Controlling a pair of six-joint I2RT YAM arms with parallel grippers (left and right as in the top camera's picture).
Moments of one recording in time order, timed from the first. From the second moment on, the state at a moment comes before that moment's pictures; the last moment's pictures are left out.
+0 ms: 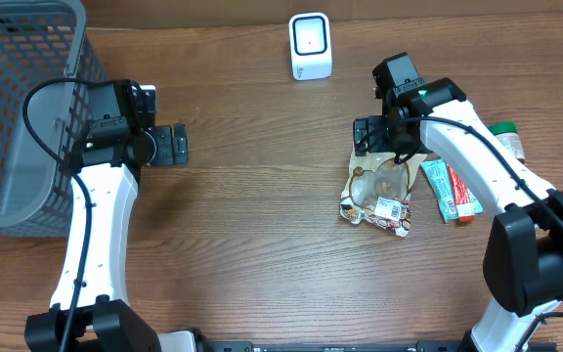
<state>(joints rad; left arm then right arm) 0.17 1.51 1.24 -0.73 -0.06 0.12 0.35 1.91 1.54 -0.95 0.01 0.30</state>
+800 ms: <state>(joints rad) 0.17 1.51 1.24 -0.73 -0.06 0.12 0.35 1.40 1.54 -0.95 0.01 0.30</state>
